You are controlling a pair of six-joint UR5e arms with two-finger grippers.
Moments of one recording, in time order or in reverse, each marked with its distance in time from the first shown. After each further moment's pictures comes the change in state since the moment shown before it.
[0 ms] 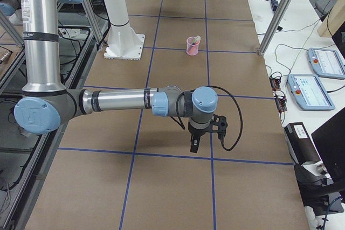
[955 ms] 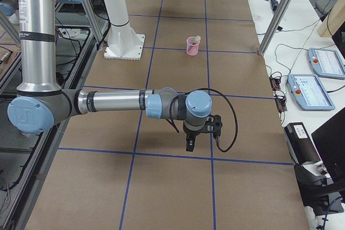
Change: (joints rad) left arm -0.003 0.000 0.001 0.003 -0.003 0.002; right arm 0.015 -0.019 0.006 0.016 0.068 -0.047
